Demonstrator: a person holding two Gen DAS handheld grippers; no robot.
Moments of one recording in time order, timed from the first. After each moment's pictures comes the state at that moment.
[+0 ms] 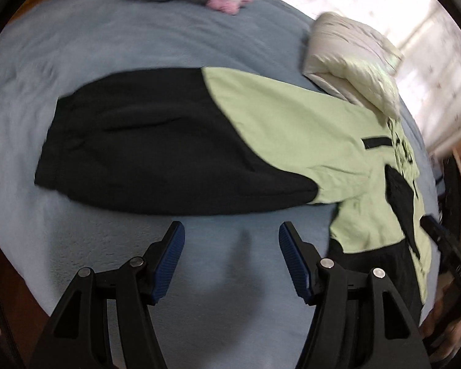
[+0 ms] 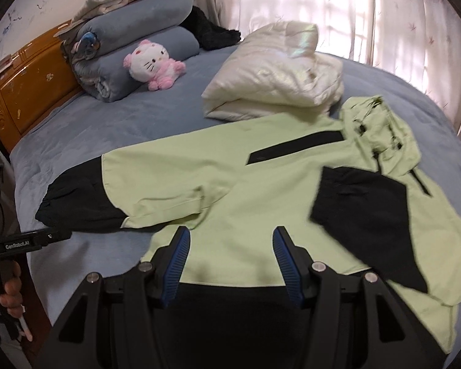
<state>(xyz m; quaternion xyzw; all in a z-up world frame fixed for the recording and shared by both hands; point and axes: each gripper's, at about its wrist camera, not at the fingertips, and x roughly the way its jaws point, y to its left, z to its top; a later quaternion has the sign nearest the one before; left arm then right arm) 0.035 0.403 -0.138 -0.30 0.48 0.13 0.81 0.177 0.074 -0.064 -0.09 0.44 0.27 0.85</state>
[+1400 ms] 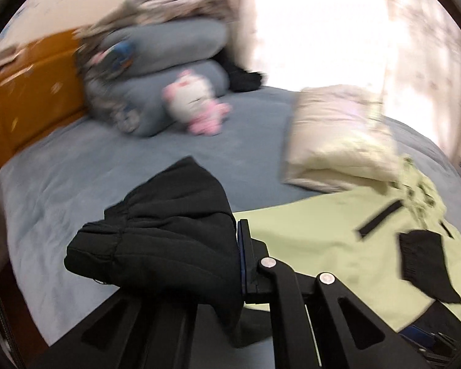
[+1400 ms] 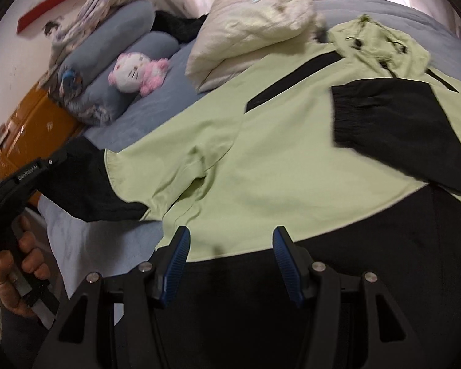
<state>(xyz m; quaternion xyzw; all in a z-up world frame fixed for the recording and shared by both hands) 0.131 0.320 -0.033 -0.10 0.31 0.22 0.92 0.178 0.015 -0.114 0.09 0.49 0.27 0.82</state>
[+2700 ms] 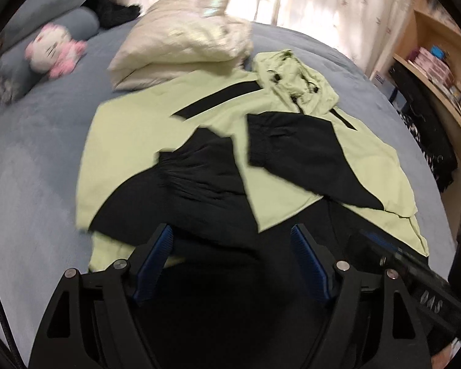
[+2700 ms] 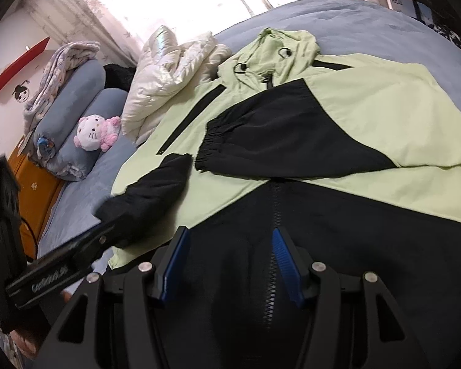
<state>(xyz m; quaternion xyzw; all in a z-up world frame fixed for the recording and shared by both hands) 0.144 0.136 -0.089 -0.12 0.47 -0.01 0.88 0.174 -0.121 -0.109 0.16 0.47 0.19 0.85</state>
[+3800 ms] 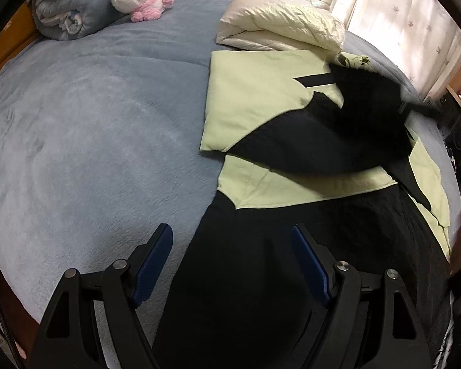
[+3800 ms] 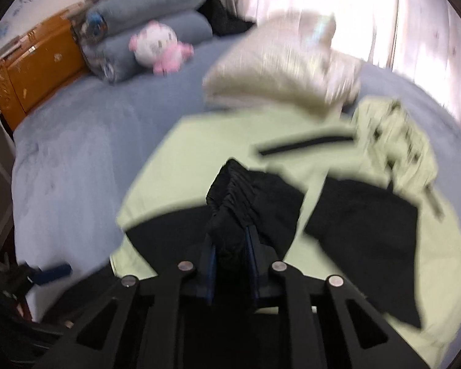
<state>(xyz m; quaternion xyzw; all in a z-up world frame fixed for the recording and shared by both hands) 0.076 0.230 -0.124 -0.17 0.50 0.10 0.84 0.222 0.048 -0.038 -0.12 0.40 0.31 0.86</state>
